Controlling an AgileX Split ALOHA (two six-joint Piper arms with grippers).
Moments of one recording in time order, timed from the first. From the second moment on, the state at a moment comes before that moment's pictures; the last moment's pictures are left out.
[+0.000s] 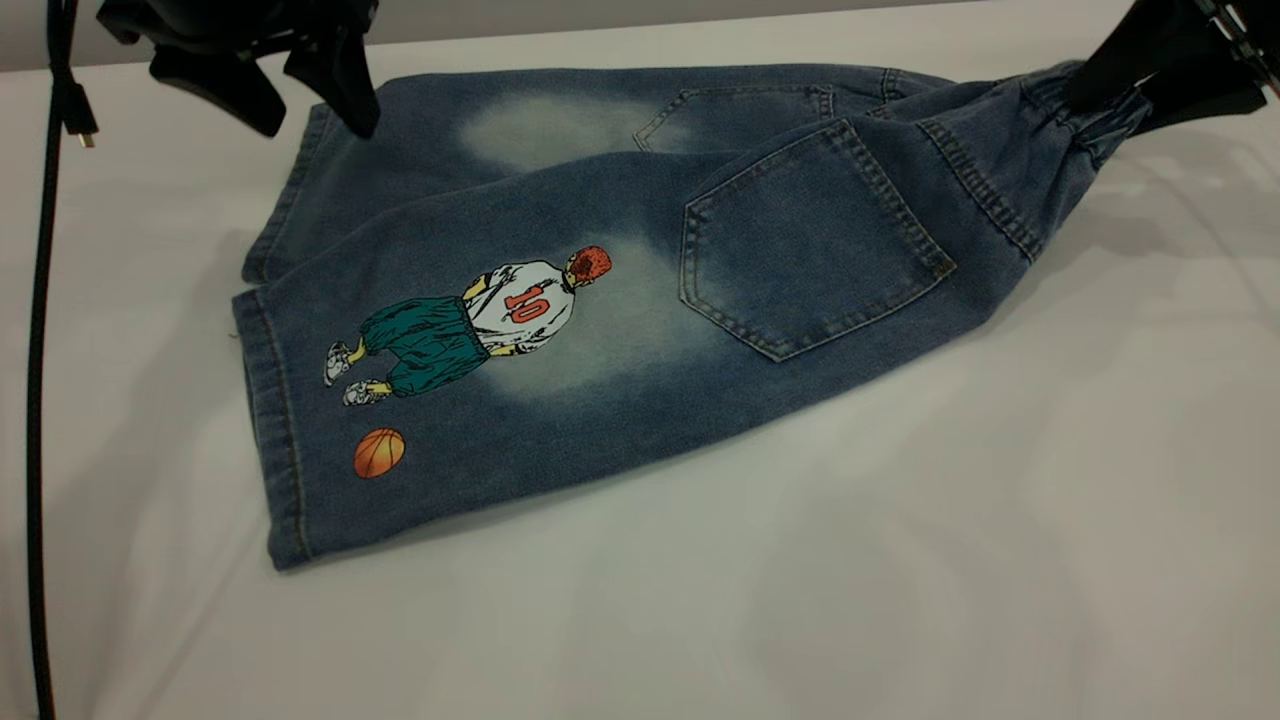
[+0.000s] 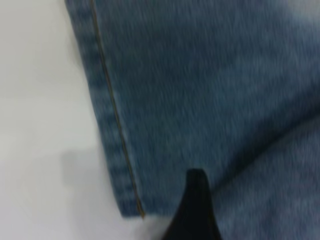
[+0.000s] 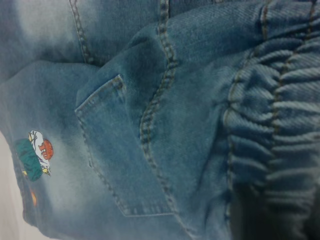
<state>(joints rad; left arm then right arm) -0.17 2.11 -1.43 -0.19 0.70 0.17 -0.21 2.27 -1.44 0.96 1.02 -0.80</state>
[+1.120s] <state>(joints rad) -0.34 2.11 -1.10 -0.29 0.89 0.12 -0.21 2.27 -1.44 0.96 1.03 -0.80</state>
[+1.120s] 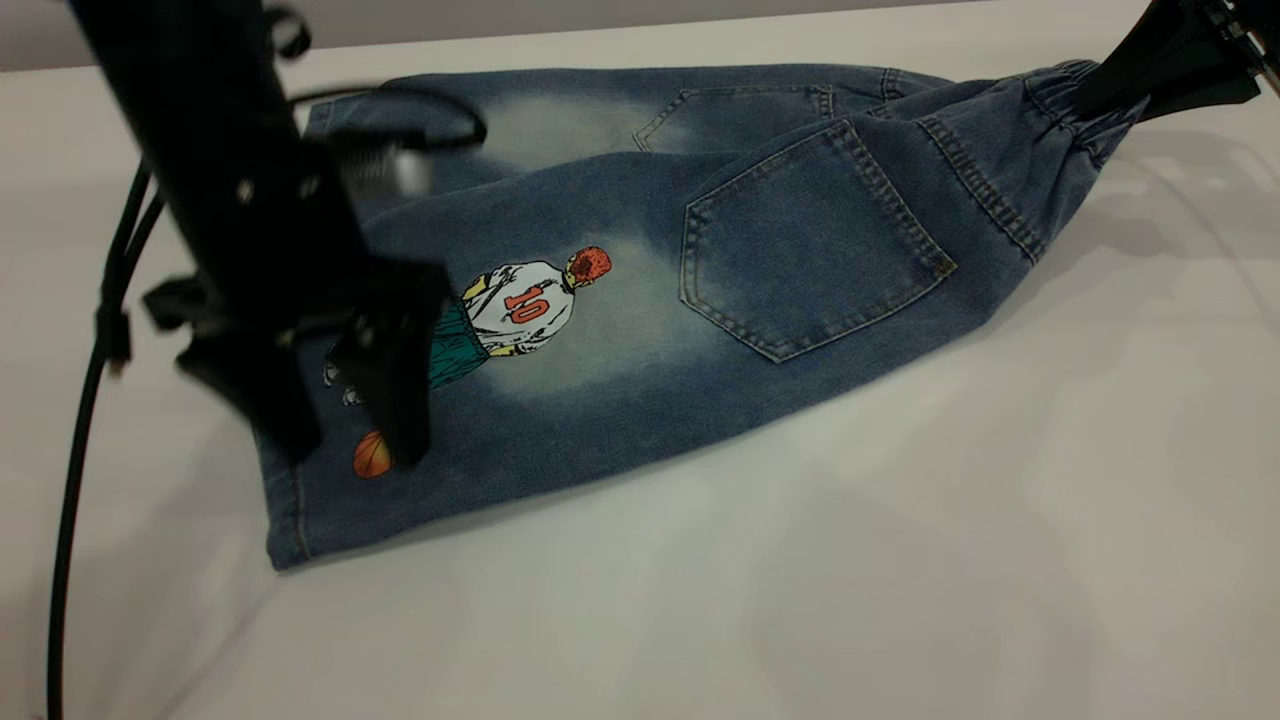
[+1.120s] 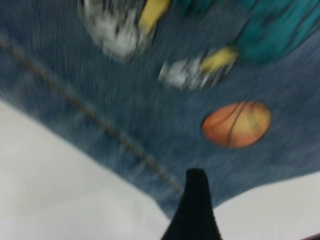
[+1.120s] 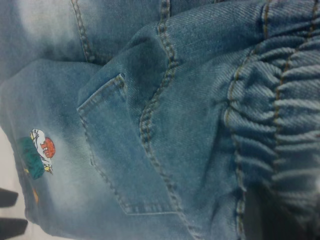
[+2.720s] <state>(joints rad) -0.34 2.04 -0.88 -0.26 0.61 0.09 -0.21 2.27 -1.44 0.97 1.03 -0.80</state>
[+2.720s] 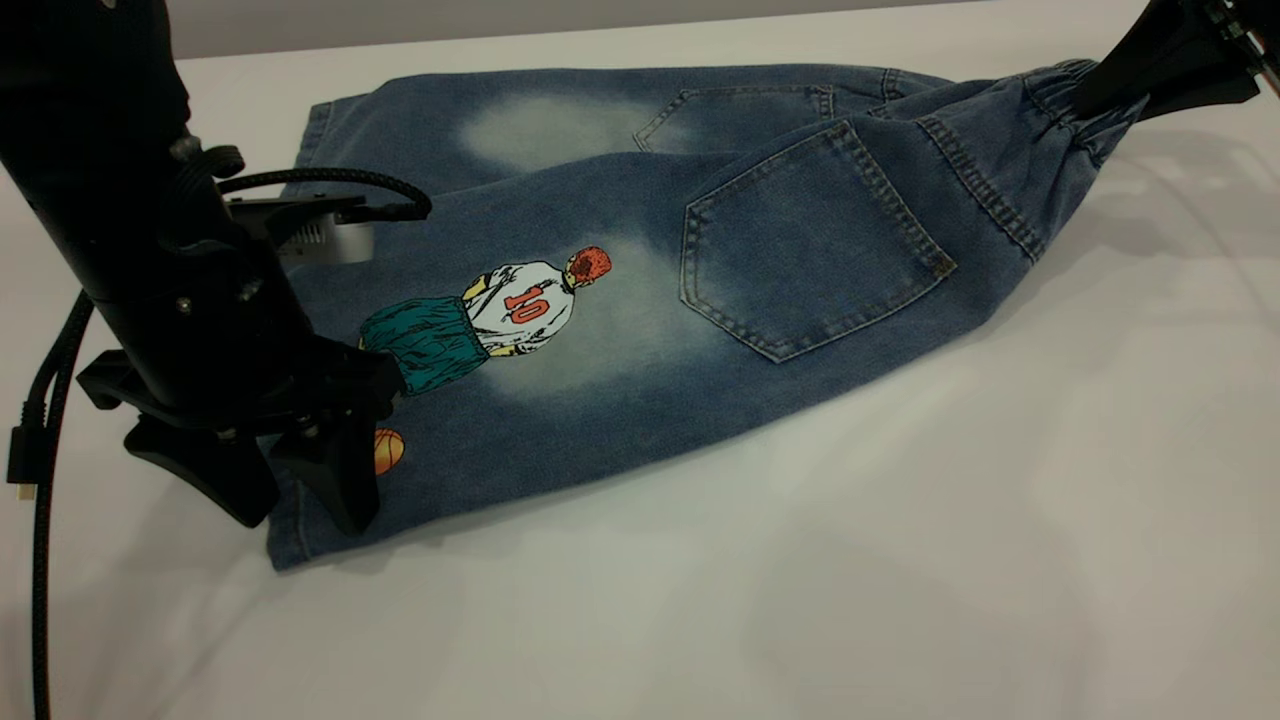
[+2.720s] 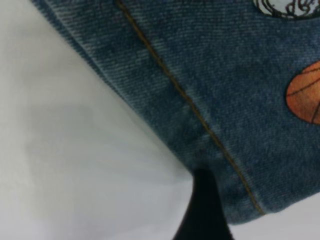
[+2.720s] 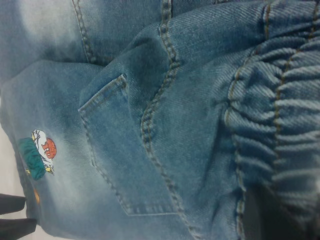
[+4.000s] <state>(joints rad) -0.34 2.07 -0.88 -0.26 0.58 0.12 -0.21 2.27 -1.44 0.97 1.04 -0.80</state>
